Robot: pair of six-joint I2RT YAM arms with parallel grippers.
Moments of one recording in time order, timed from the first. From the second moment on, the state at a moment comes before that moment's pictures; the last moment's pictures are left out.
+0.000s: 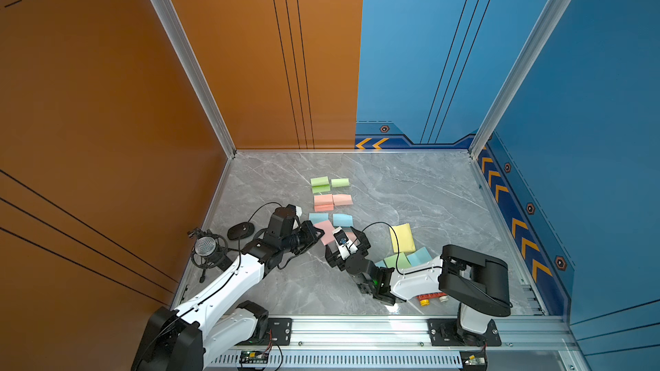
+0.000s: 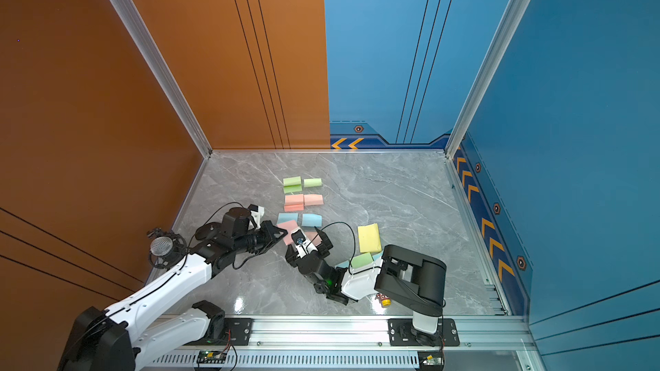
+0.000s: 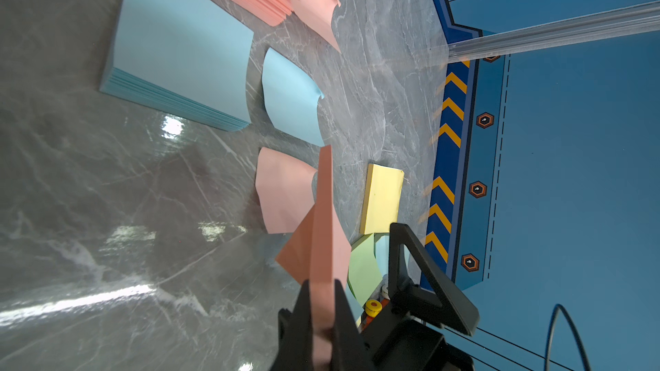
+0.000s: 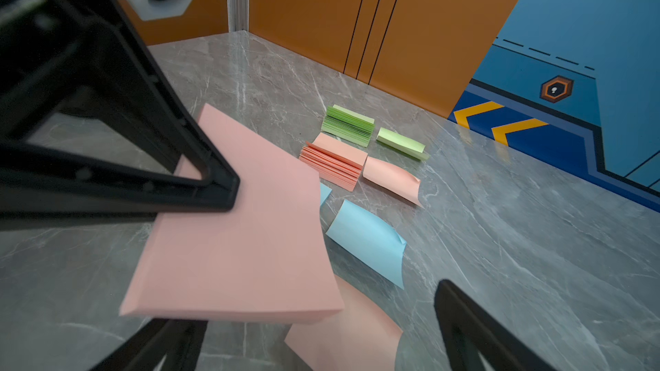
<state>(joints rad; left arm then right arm) -0.41 1.04 0.56 -0.19 0.37 -1.04 1.22 1.80 0.69 0.78 0.77 0.03</state>
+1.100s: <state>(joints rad) -0.31 1.35 0.55 -0.27 0.31 -0.74 1.15 1.68 0.62 0.58 0.66 0.00</state>
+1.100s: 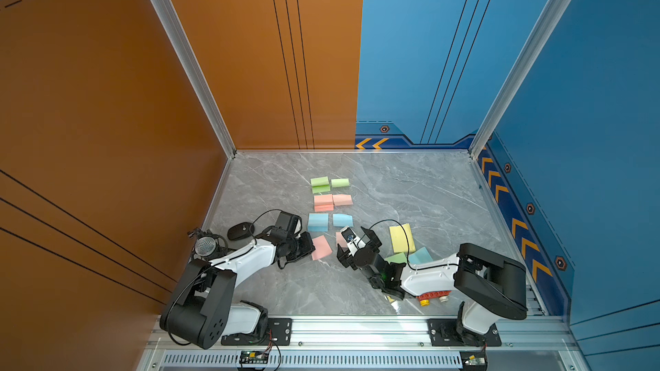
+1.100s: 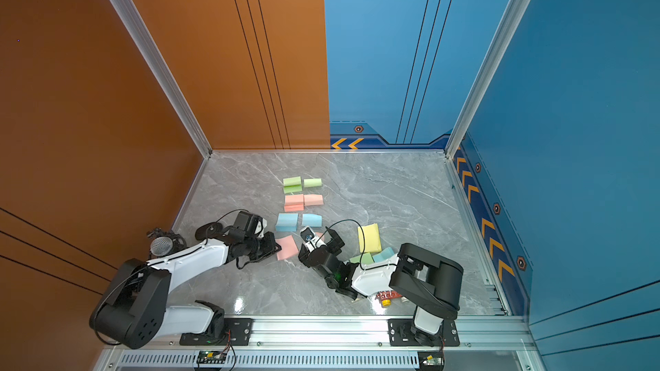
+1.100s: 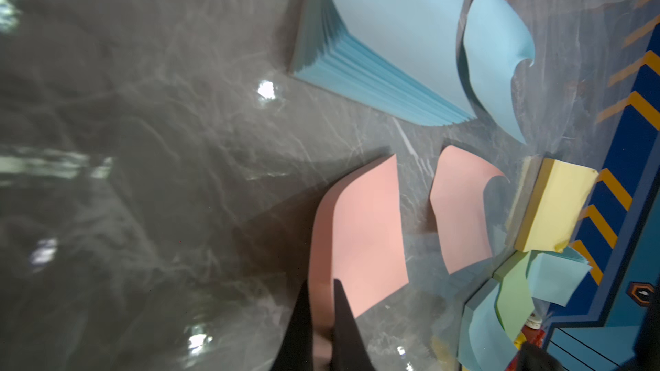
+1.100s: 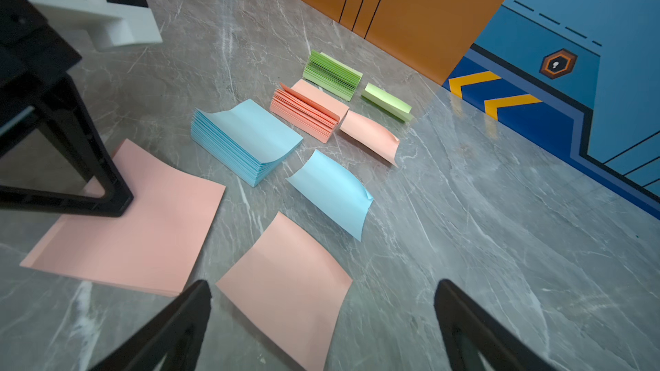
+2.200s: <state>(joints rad) -0.52 1.18 0.85 -0.71 -0.14 -0.51 0.93 1.26 0.73 -0.27 0.47 0.38</state>
